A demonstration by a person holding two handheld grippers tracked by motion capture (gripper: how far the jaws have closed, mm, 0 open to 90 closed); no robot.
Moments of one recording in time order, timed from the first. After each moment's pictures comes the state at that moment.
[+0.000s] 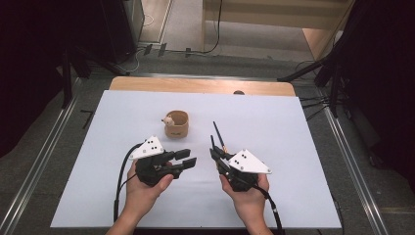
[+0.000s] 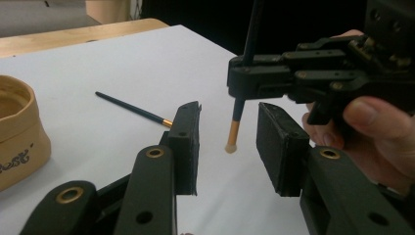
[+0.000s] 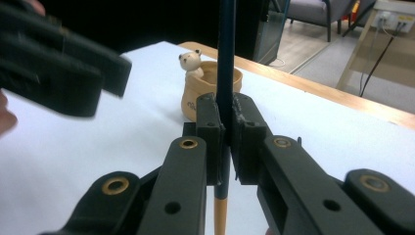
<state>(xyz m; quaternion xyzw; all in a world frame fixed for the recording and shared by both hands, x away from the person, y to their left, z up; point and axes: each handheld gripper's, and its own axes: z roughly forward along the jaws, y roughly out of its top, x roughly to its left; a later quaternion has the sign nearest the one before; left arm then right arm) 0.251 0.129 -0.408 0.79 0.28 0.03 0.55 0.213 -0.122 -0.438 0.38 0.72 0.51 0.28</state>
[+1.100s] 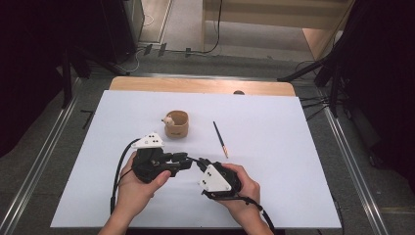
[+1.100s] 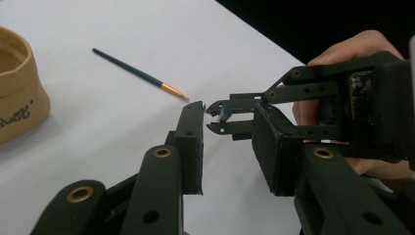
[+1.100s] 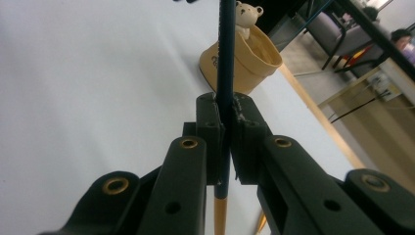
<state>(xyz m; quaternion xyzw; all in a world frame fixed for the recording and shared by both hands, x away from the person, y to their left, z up) 0.256 0.130 -0.395 0.82 0.32 -0.01 0.47 0.205 -0.080 -0.452 0.19 0.83 0.34 0.39</state>
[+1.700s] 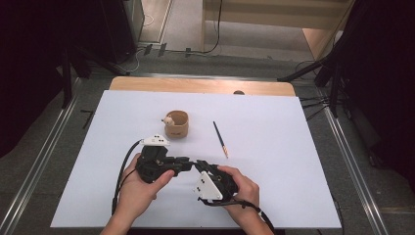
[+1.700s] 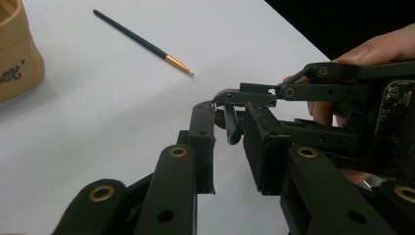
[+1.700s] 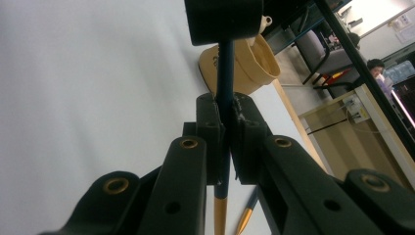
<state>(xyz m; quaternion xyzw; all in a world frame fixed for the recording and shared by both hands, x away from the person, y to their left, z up) 0.259 0.121 -0.400 0.83 0.36 -0.04 0.43 0.199 -0.072 -0.456 0.14 0.84 0.31 0.43</state>
